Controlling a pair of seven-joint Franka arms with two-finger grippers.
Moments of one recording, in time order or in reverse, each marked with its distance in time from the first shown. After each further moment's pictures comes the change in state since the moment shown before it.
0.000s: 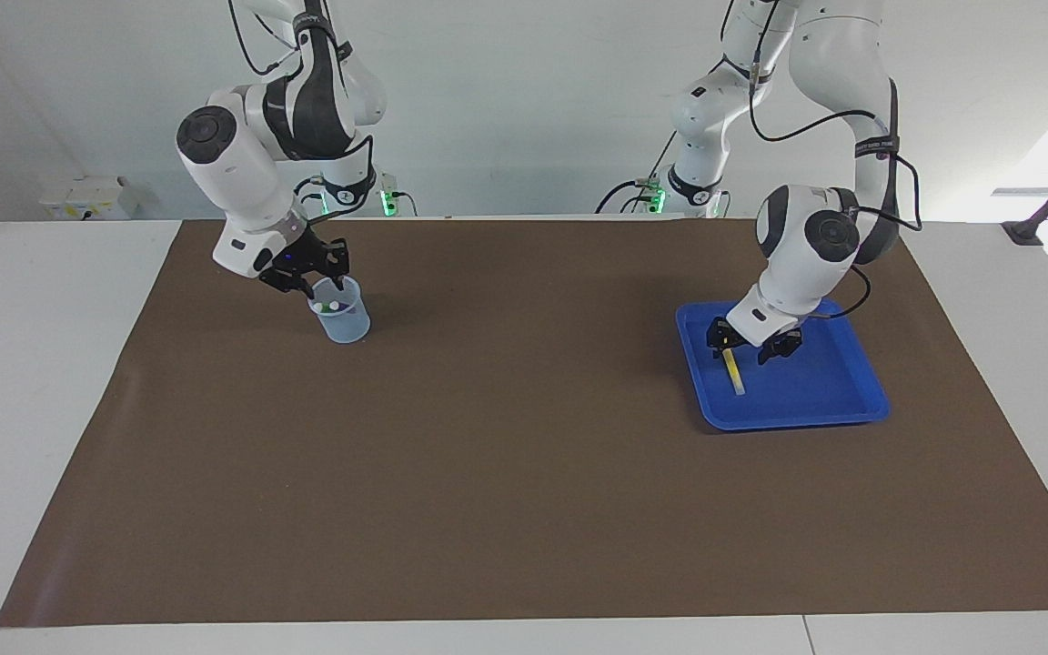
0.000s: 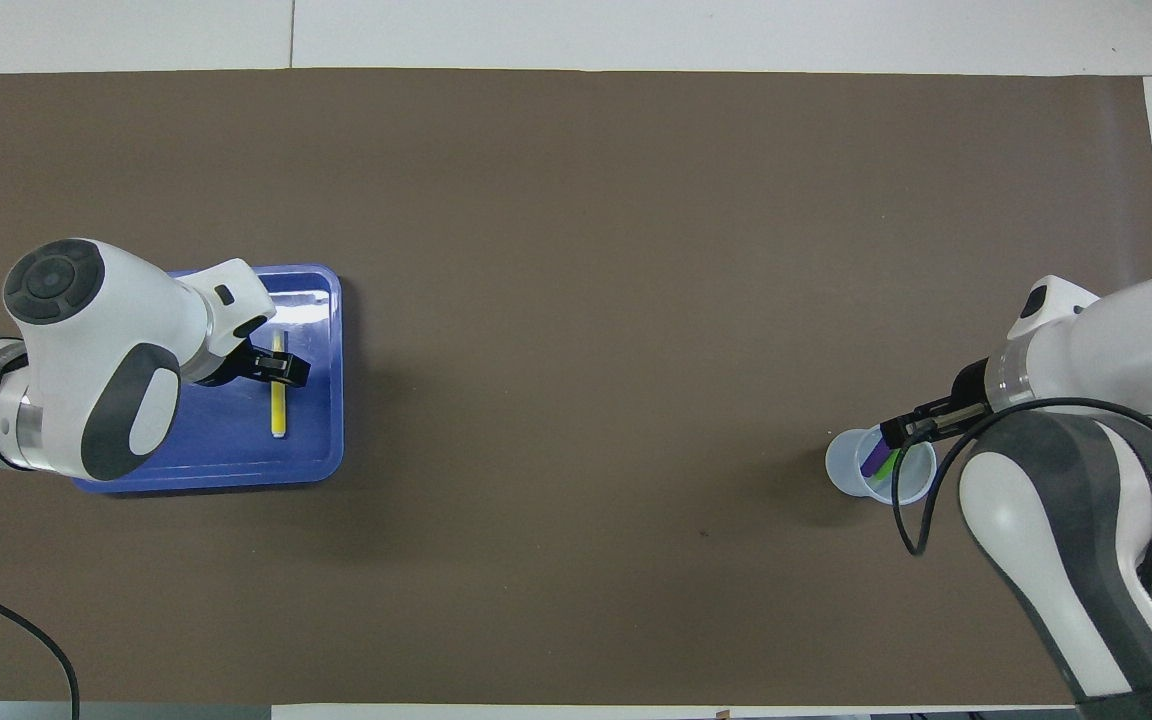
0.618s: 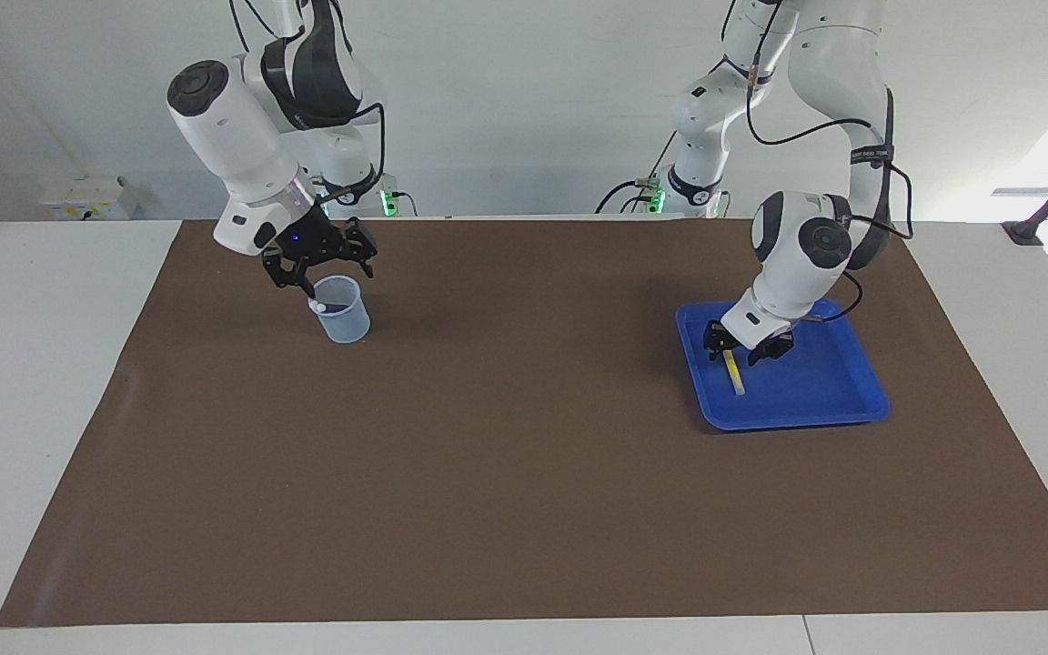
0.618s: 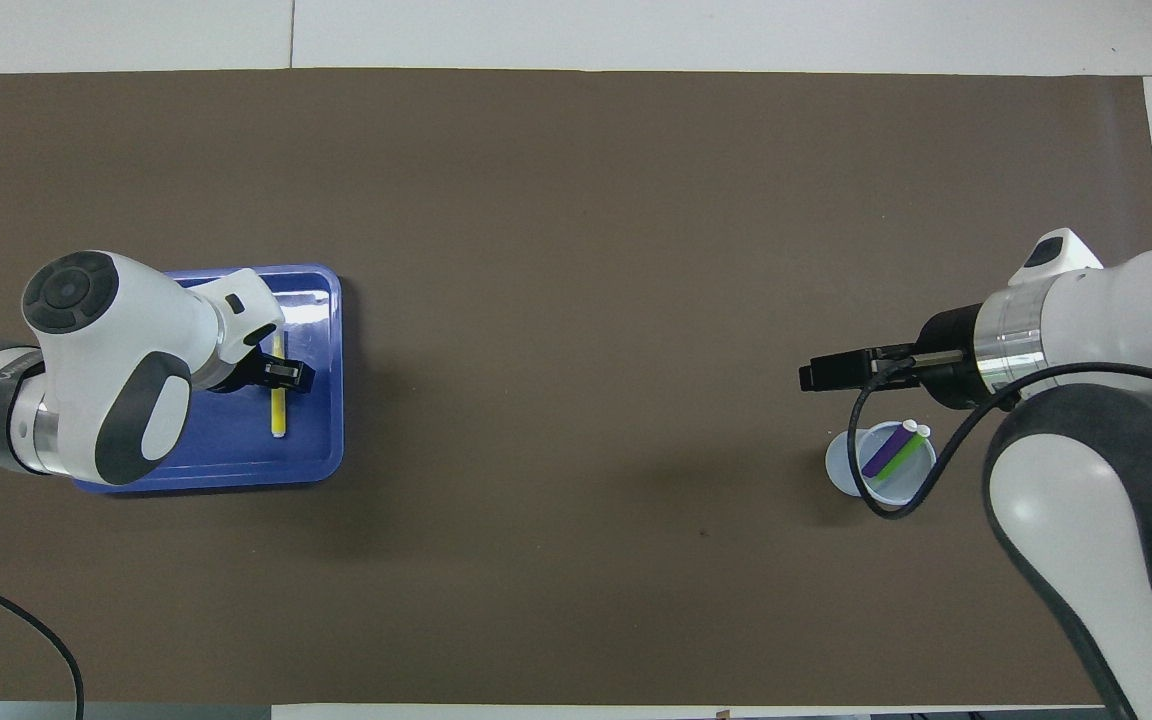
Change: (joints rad) left arm 0.000 0.024 0.000 -0.025 0.000 0.039 -0.010; right arm 0.055 0.004 0.020 0.140 0.330 0.007 0.230
